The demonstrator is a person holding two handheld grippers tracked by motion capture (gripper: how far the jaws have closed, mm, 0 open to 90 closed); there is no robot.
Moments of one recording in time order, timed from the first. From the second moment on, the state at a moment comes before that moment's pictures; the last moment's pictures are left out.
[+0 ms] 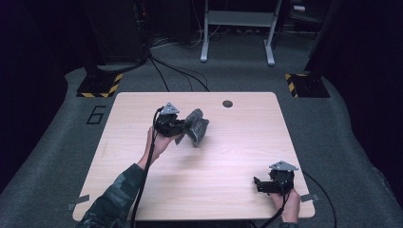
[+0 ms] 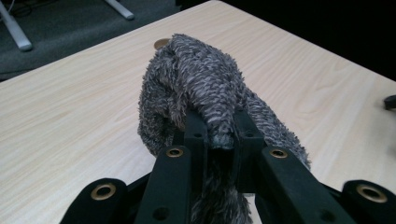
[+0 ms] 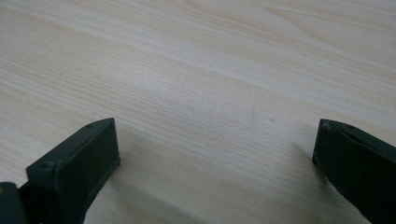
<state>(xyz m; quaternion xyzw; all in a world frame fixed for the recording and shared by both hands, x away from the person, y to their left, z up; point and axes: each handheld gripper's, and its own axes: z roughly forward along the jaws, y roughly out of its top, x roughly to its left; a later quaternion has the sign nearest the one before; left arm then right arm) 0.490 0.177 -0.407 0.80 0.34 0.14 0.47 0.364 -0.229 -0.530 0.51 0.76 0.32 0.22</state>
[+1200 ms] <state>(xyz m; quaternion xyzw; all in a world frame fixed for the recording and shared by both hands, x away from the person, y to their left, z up) 0.407 0.217 -0.483 0.82 0.37 0.10 0.42 0.353 -0.172 -0.506 0.49 0.77 0.37 0.19</state>
